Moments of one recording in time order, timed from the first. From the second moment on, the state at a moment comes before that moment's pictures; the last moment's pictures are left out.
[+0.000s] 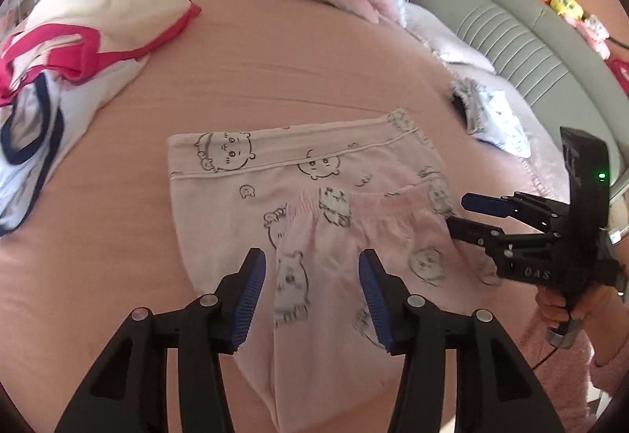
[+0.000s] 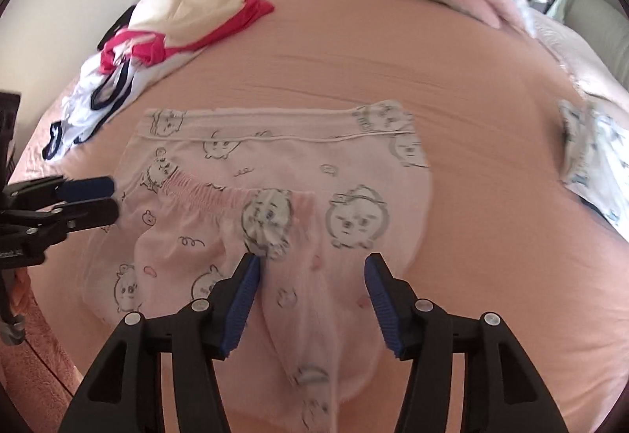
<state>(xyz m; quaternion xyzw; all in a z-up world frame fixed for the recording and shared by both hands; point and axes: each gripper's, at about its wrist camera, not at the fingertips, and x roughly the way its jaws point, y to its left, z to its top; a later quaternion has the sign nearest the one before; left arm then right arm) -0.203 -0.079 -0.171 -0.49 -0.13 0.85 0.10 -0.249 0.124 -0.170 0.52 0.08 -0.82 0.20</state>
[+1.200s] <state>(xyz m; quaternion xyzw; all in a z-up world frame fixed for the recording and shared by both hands) -0.227 -0.109 -0.169 -0.46 -0.13 0.88 0.05 -0.310 0.139 -0.160 0.48 -0.01 -0.86 0.17</state>
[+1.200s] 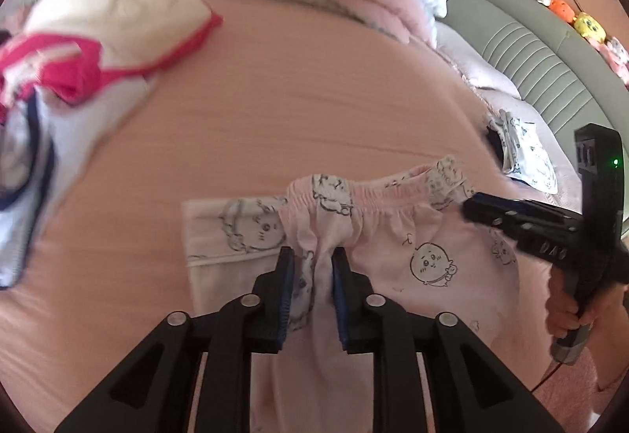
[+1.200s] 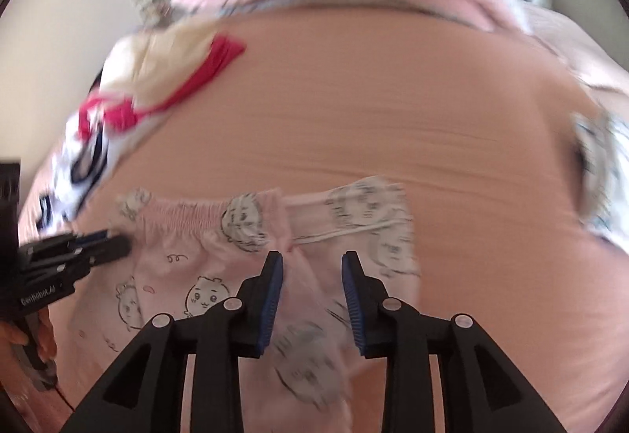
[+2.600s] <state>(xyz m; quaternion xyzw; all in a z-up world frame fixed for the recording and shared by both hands) -0.106 -0.134 -0.211 -0.40 -0.44 0.80 0.02 -0.221 0.203 -0.186 0.54 -0.08 -0.83 0.11</state>
